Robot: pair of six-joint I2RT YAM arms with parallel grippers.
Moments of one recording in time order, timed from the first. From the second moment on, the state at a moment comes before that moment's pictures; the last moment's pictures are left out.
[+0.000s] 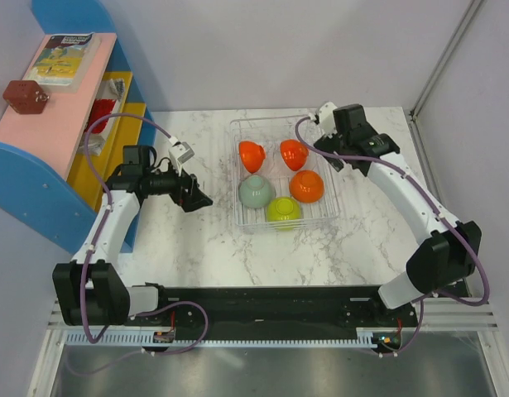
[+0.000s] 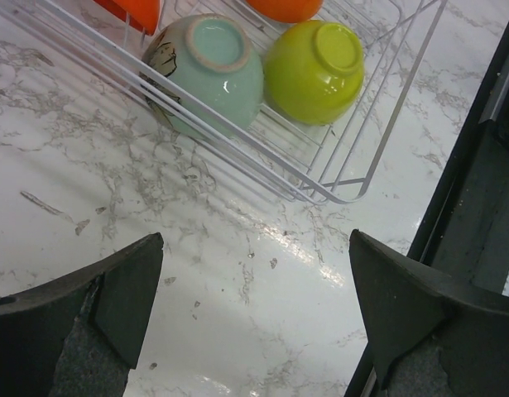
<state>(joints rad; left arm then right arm) 0.01 1.28 1.02 -0.64 0.95 0.48 0.38 1.56 1.54 -0.69 0.36 -0.50</state>
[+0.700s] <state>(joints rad) 0.02 1.17 0.98 -0.60 0.84 0.48 0.25 1.40 1.09 -0.65 0.10 -0.53</state>
